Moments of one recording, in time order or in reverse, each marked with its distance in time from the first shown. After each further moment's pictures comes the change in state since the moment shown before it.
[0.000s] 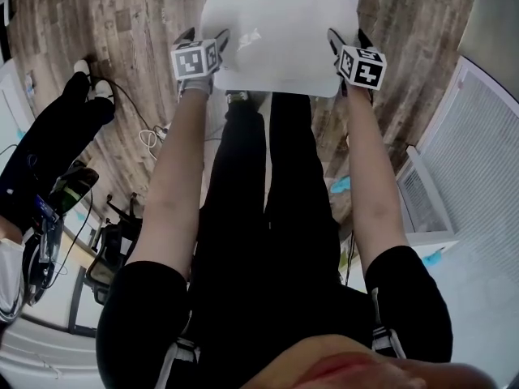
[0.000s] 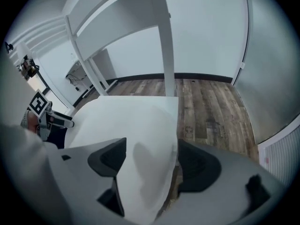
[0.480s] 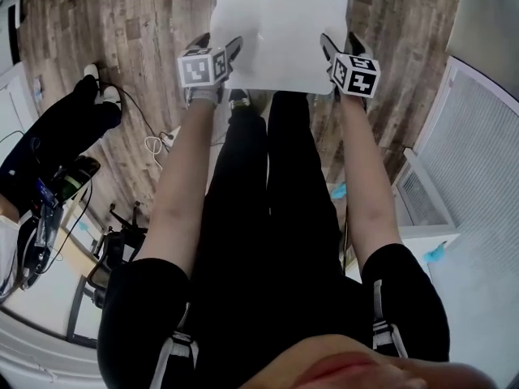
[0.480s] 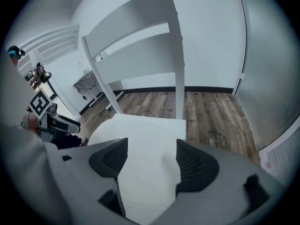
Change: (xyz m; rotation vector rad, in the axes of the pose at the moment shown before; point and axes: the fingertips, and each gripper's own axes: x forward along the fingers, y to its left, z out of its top) left arm -0.085 -0.055 0.032 -0.001 -0.065 -0.119; right arm -0.083 0.045 0.044 -0.014 -0.124 0.030
